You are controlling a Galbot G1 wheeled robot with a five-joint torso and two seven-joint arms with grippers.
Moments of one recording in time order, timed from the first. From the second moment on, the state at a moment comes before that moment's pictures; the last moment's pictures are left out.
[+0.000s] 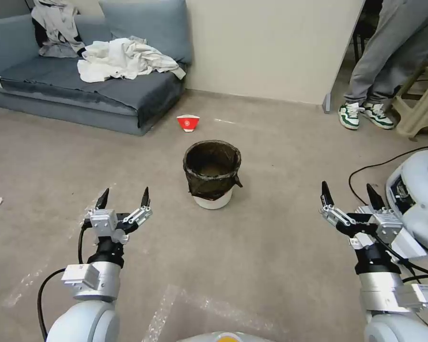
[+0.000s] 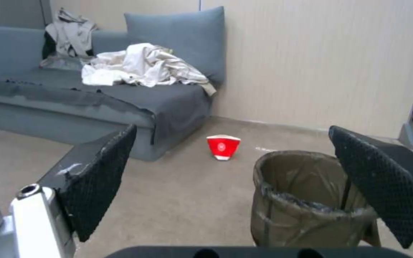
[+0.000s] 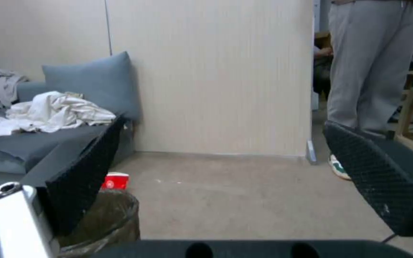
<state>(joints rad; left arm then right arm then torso) 1.71 -1.47 -0.63 -2.30 -0.18 -0.01 -0.02 -1.75 1.53 0.73 2.34 0.25 0.14 -0.10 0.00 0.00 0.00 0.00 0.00</state>
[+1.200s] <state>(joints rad) 1.69 -1.47 -0.63 -2.29 -0.18 0.00 -0.02 -1.75 1.53 0.73 2.33 0.25 0.13 -0.11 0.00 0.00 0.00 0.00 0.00</state>
